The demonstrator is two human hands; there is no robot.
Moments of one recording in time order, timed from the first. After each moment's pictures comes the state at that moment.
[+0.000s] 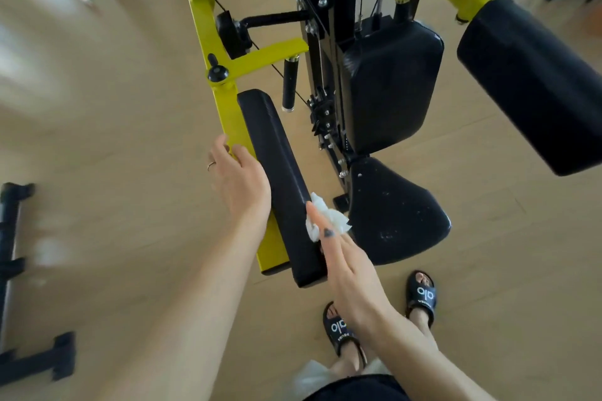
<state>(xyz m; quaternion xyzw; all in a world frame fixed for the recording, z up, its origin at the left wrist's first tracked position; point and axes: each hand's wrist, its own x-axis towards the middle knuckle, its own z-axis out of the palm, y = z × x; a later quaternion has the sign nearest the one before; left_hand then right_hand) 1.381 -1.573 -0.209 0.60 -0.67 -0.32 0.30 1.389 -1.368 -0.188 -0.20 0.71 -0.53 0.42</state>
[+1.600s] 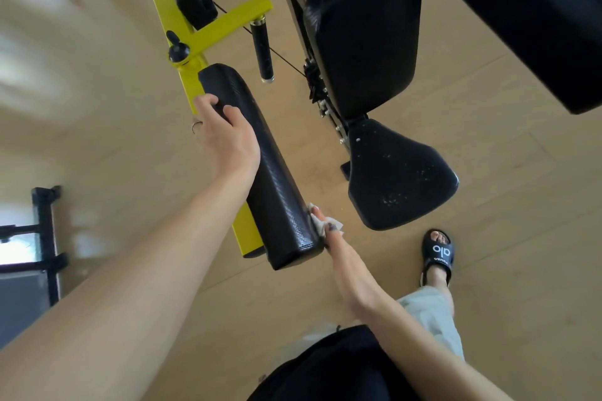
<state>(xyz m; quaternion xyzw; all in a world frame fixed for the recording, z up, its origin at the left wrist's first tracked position) 1.345 -1.564 -0.195 0.56 -0.74 -0.28 0.25 1.396 -1.343 -0.258 -0.03 0.59 -0.59 0.55</state>
